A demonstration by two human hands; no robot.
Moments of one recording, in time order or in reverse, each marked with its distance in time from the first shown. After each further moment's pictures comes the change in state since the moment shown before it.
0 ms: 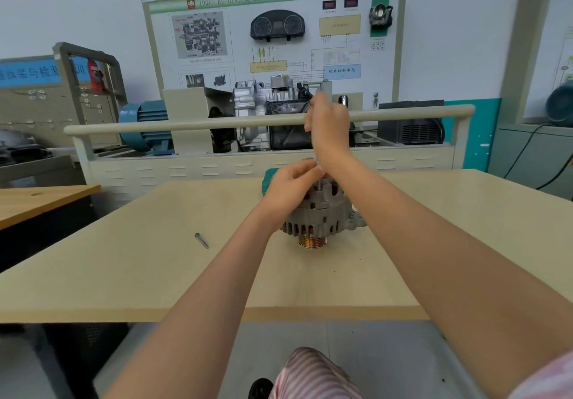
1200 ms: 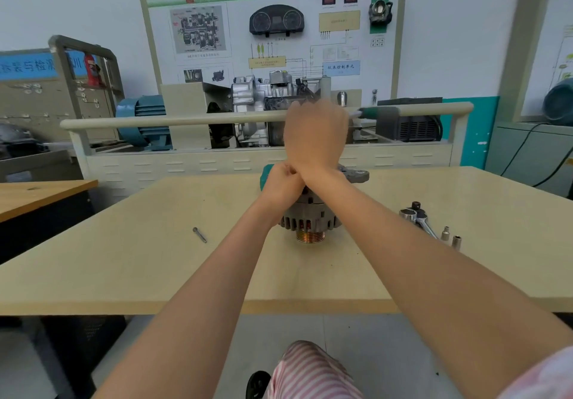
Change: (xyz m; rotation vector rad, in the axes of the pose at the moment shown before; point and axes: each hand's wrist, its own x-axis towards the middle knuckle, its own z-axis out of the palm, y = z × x) left_hand 0.001 -0.001 -0.001 0.053 0.085 -0.057; right_hand -0.022 0.016 0.010 -0.758 0.169 -0.412
